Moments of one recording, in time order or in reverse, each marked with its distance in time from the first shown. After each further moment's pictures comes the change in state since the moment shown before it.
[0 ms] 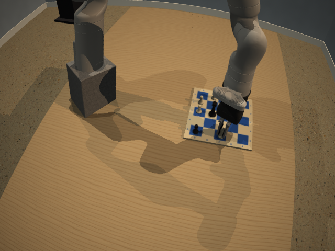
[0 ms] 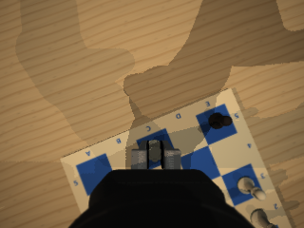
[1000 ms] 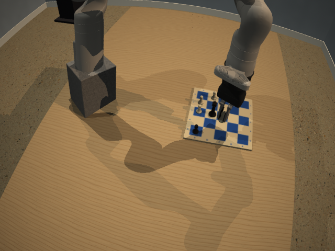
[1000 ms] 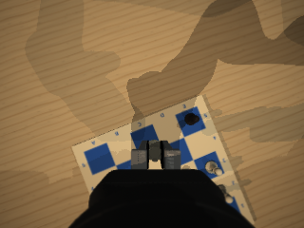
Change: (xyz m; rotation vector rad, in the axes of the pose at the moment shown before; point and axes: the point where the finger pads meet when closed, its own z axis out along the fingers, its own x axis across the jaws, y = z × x) arm 0.013 0.004 -0.063 0.001 0.034 -0.010
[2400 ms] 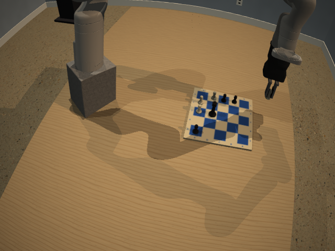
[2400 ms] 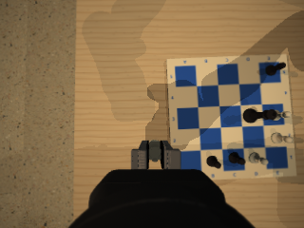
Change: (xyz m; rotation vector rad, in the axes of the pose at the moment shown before) arm -0.095 0.151 -0.038 0.005 -0.040 -0.340
